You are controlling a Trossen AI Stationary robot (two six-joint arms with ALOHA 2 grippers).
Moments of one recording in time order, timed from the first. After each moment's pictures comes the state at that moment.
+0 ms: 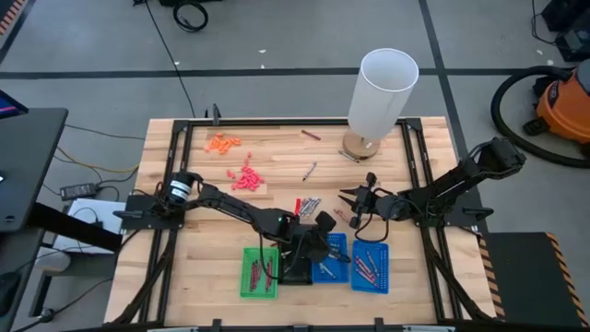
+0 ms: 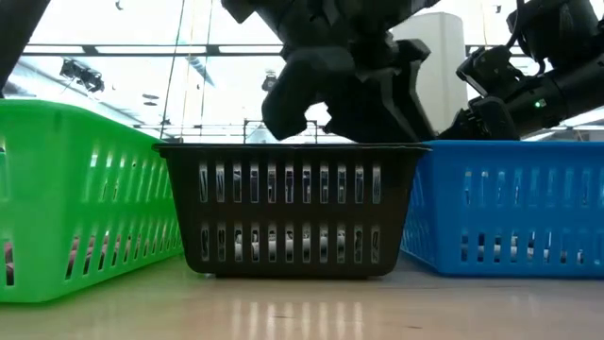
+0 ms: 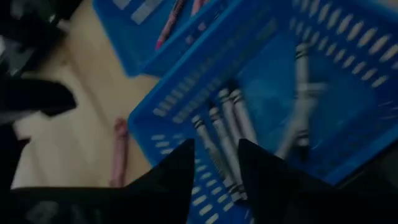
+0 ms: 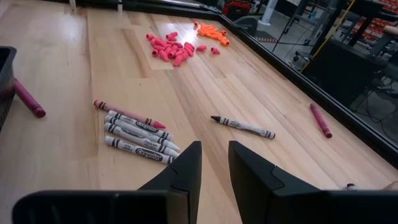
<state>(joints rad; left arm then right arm) -0.27 2.11 1.57 -0.28 -0.13 0.61 0.28 1.31 0.22 0.68 0.72 0.05</state>
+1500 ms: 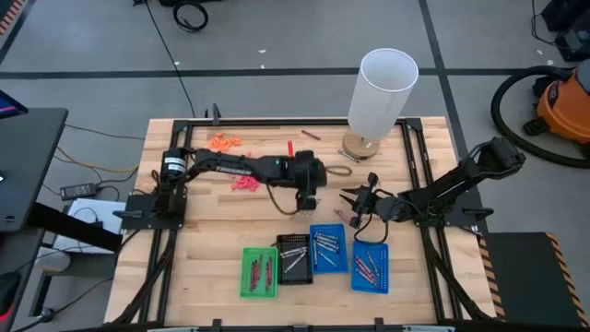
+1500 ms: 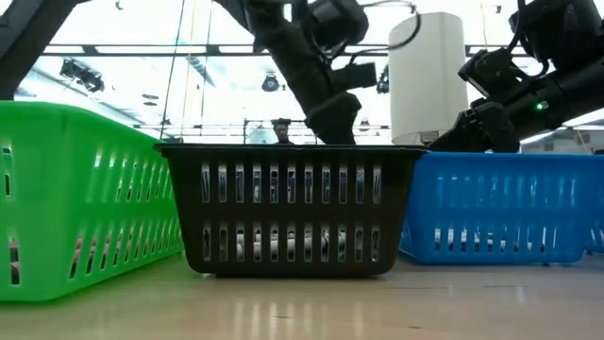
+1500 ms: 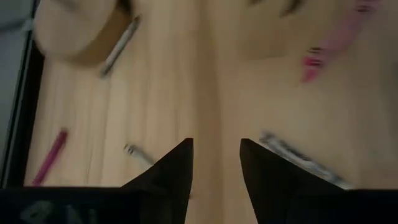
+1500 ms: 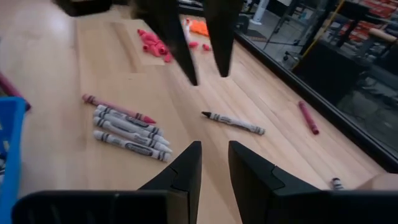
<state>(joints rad) 0.07 2.02 1.56 -0.46 -0.24 0.22 0.30 1.31 0.22 0.66 0.77 0.05</state>
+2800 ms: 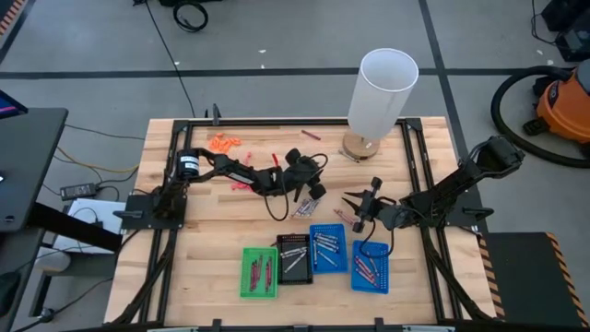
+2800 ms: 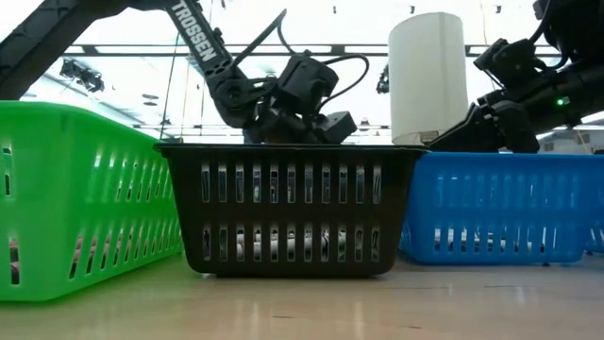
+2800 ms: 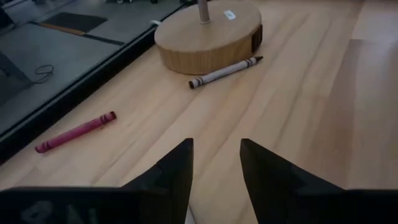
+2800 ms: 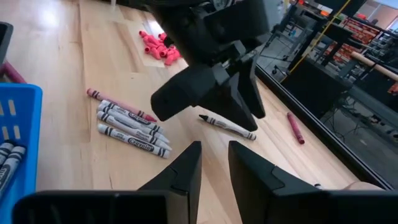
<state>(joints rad) 0.13 2.15 1.19 0.51 -0.50 -0.05 0.41 1.31 0.22 0.64 0.91 0.00</state>
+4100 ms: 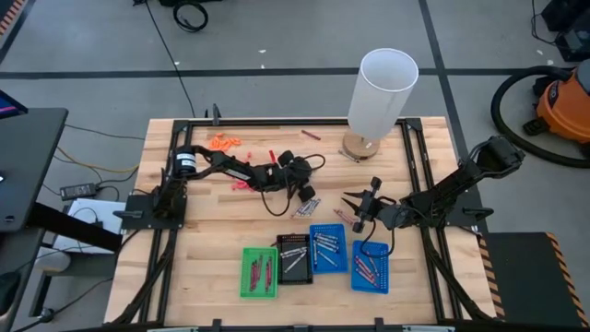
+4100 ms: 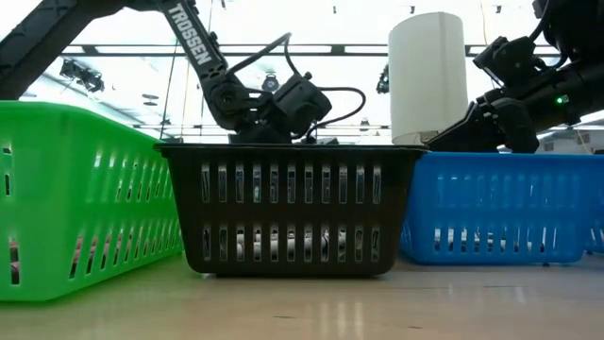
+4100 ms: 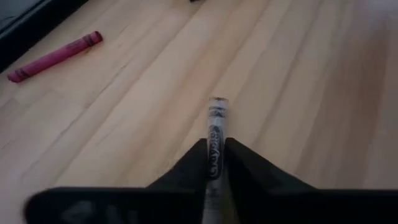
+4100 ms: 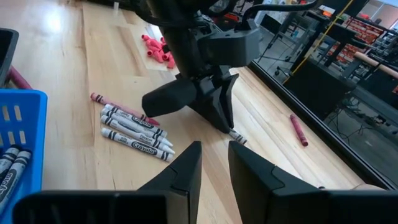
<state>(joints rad) 0.16 2.14 1.12 0.28 -0.36 -0.12 0.40 1.31 0.22 0.66 0.90 0.00</state>
